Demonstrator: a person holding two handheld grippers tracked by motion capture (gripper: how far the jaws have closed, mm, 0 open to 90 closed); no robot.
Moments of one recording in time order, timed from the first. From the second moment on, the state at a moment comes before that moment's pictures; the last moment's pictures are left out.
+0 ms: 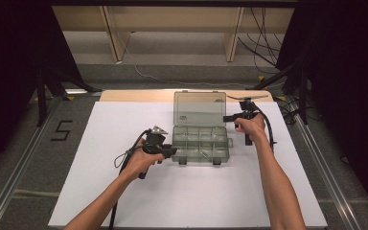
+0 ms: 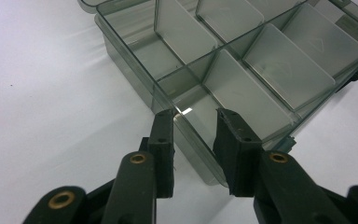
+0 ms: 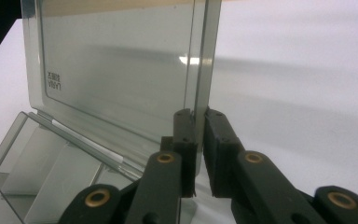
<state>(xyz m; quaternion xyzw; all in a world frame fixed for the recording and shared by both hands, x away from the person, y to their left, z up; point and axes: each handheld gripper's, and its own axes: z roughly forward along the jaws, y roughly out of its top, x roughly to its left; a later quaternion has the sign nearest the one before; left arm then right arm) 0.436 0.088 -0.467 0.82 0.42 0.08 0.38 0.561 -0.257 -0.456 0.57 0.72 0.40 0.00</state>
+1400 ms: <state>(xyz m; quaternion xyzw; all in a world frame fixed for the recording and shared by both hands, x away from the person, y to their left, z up) 0.433 0.086 -0.468 0.82 0.42 0.10 0.38 0.516 -0.257 -0.471 0.43 0.74 0.48 0.19</state>
